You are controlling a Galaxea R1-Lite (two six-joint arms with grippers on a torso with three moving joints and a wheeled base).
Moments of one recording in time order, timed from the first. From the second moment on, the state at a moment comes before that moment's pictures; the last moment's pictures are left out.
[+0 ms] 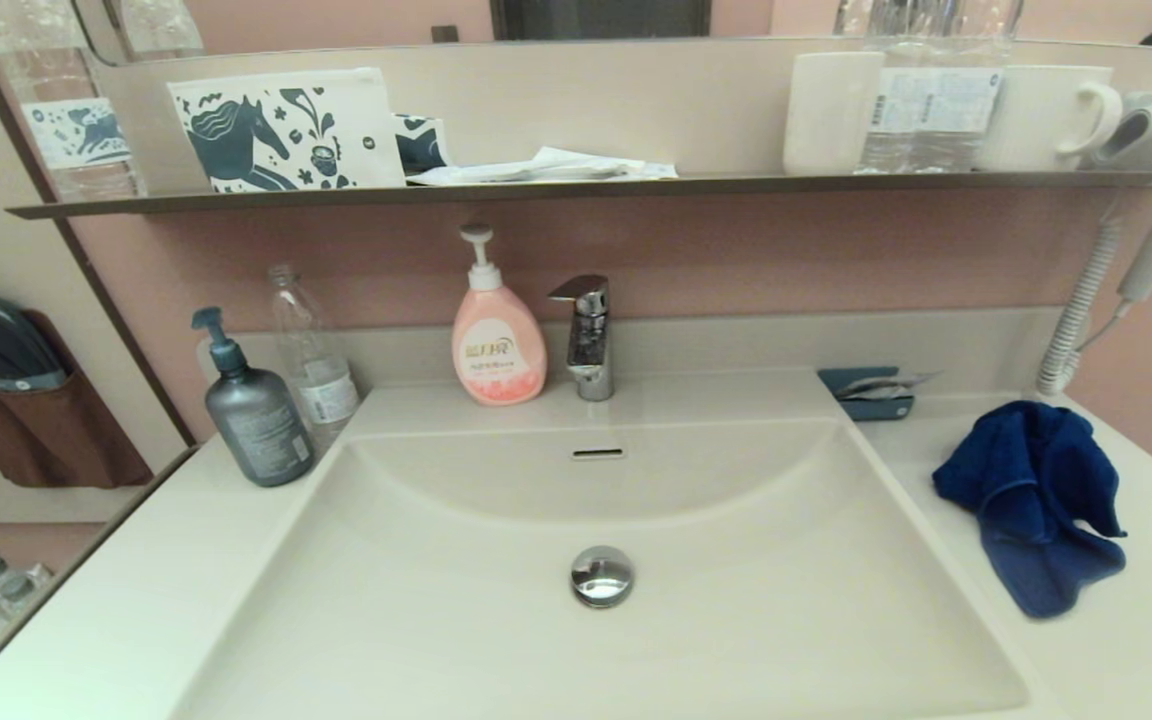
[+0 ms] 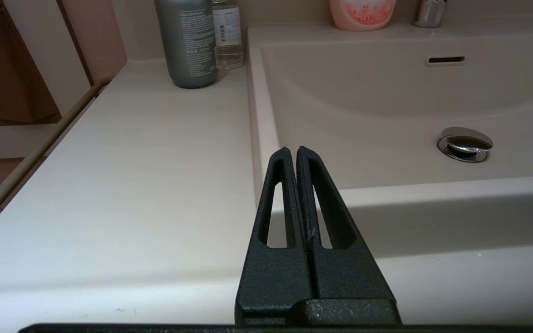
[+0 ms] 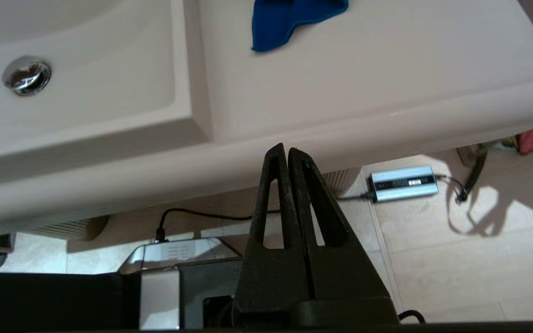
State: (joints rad) left arm 0.01 0.00 0.00 -0.03 -0.02 0.03; right arm -0.02 0.48 -0.94 0.93 -0.01 0.14
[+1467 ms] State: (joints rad) left arm 0.01 0.00 0.00 -0.03 -0.02 0.03; right arm 0.00 0.00 -0.01 0.00 0.03 -0.09
